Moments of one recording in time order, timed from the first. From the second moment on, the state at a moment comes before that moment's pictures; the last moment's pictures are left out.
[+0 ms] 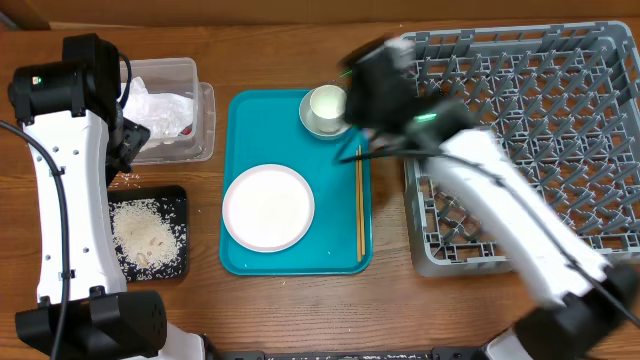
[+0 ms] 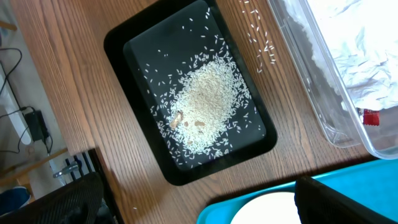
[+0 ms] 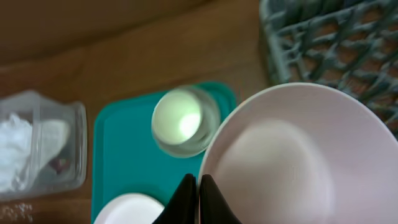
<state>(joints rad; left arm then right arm) 0.17 1.71 1.88 -1.69 -0.39 -1.02 0.51 1.70 1.75 -0.92 0.18 0.67</state>
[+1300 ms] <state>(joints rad) 0.17 1.71 1.88 -1.69 -0.39 -1.02 -0.41 1.79 1.27 -0.30 -1.16 0.66</state>
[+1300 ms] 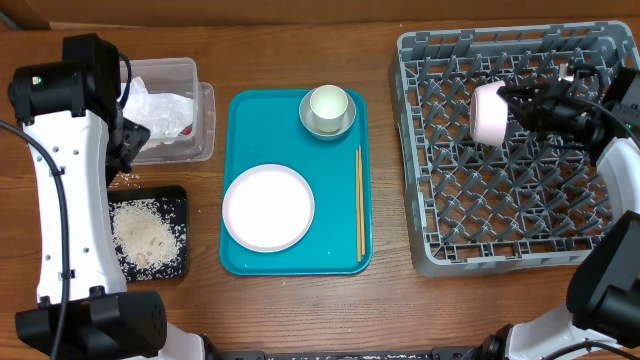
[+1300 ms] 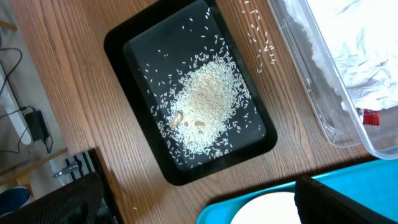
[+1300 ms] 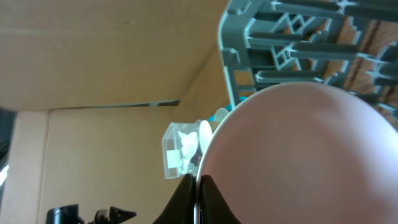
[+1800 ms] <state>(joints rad) 0.17 1.71 1.88 -1.69 -0.39 -1.02 -0.41 1.79 1.25 -0.25 -1.21 0.72</state>
